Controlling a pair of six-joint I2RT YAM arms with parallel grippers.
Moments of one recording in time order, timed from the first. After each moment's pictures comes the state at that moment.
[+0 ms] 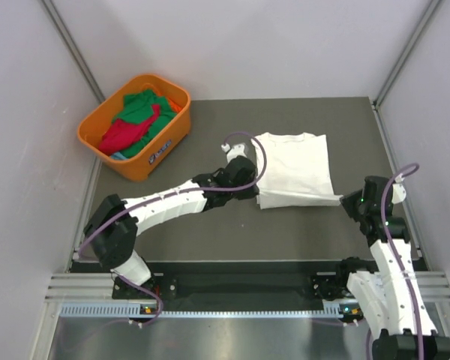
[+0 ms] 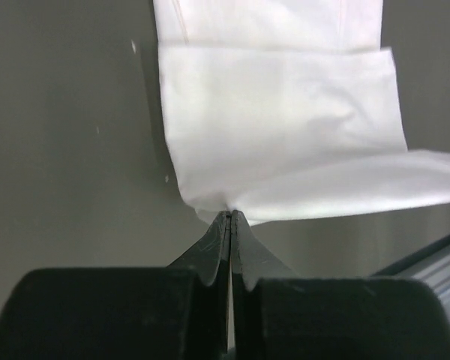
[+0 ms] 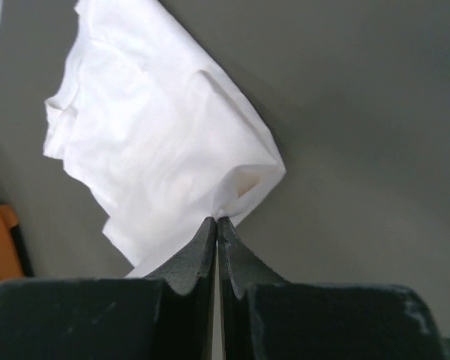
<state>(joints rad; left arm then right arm) -0.93 1.59 1.13 -0.25 -0.22 -0.91 -0.04 0.65 0.61 -0.70 0.15 0.97</state>
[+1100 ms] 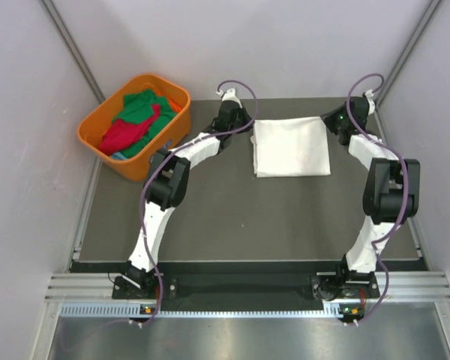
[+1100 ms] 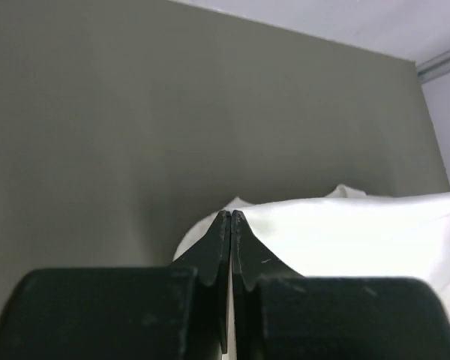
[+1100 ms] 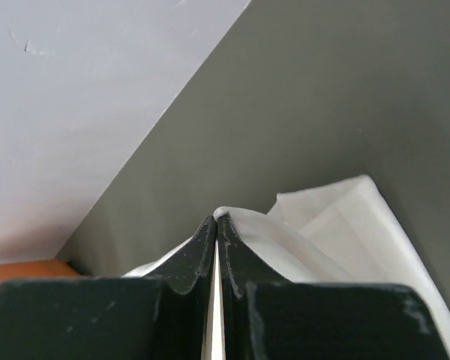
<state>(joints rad) -0.51 2.35 1.87 0.15 -0.01 -0.63 -0.04 1.84 1.30 0.11 -0.05 0.87</state>
